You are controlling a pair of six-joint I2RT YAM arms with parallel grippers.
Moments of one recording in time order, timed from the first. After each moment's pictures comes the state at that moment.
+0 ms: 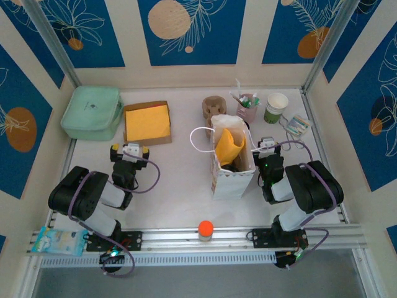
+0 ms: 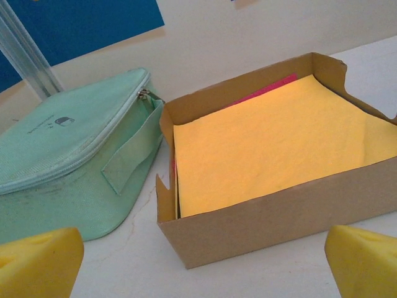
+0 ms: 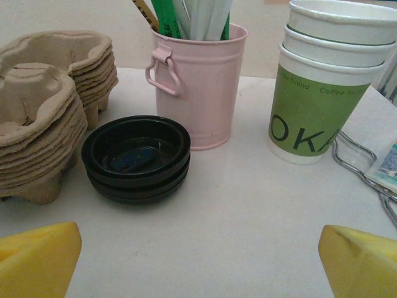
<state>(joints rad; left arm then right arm) -0.29 1.57 0.15 1.29 -0.36 0.24 0.19 1.59 0.16 1.24 0.13 -0.03</state>
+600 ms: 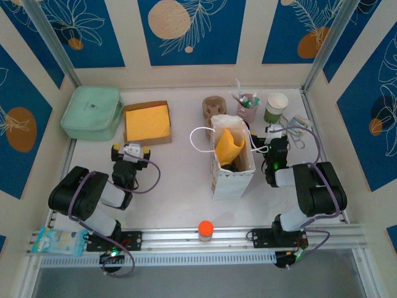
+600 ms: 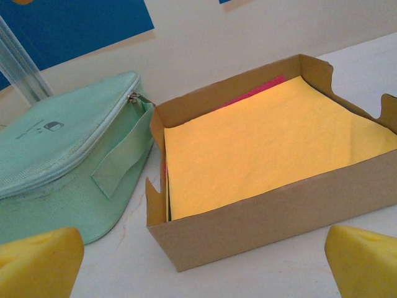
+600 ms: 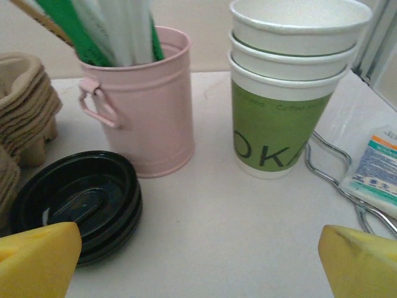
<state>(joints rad) -0.29 1.57 0.15 1.29 -0.33 0.24 0.07 1.54 0.38 0.88 0.11 0.06</state>
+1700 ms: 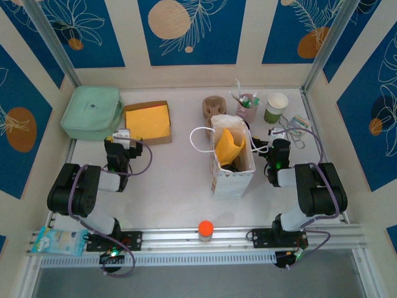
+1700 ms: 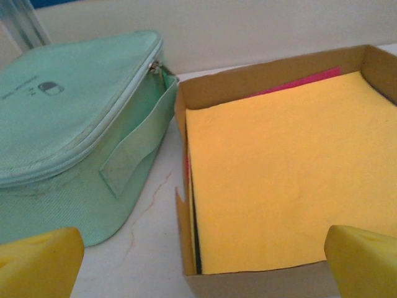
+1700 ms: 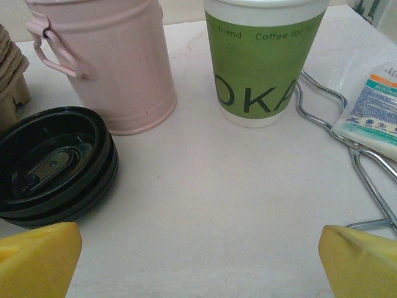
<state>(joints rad) -0.10 1.58 0.36 0.95 -0.21 0.09 0.03 1.54 0.38 0.76 0.08 0.11</state>
